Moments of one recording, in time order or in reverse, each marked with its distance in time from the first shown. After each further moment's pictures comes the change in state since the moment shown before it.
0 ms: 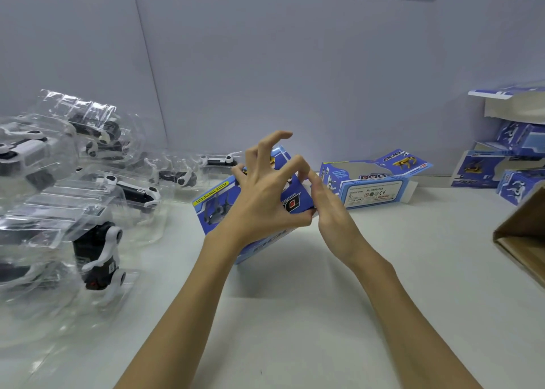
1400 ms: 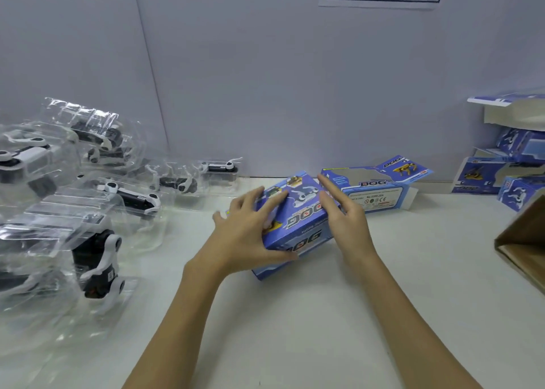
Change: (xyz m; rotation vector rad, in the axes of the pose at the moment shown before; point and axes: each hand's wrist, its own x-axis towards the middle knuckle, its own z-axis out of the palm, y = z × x) left_hand -0.041 -0.033 0.001 0.136 -0.464 -0.323; right_hand 0.008 0.016 -0.016 -0.013 0.357 0.128
